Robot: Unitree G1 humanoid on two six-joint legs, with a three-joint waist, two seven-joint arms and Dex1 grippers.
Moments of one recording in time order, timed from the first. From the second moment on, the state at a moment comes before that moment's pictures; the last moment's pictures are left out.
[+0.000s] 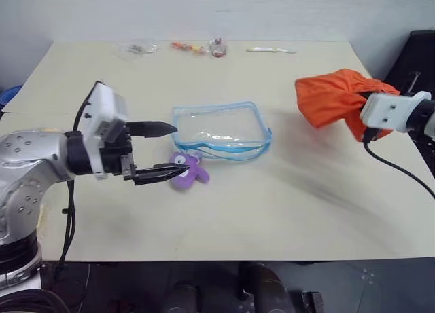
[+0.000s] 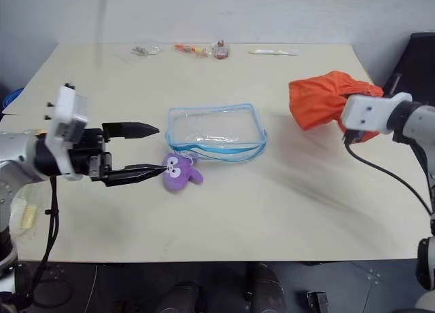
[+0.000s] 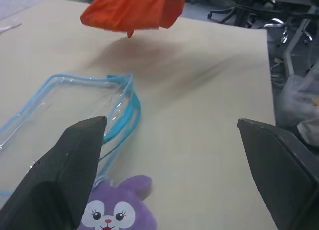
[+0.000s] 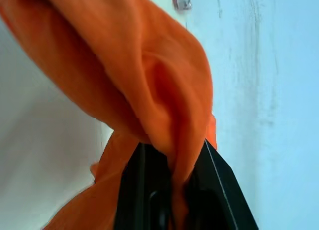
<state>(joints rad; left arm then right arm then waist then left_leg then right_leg) -0.49 0.84 0.37 -0.55 -0.78 1.02 -0.95 -0.77 -1.06 0.05 0.67 -0.35 -0.73 0.62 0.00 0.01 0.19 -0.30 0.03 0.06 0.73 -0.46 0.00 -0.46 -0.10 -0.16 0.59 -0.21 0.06</state>
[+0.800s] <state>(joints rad) -0.14 1.00 0.54 -0.56 -0.89 0.86 -1.04 -0.23 -1.10 -0.05 0.39 0.18 -0.37 0.97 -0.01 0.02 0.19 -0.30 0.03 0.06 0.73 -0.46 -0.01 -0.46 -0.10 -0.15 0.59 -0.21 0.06</state>
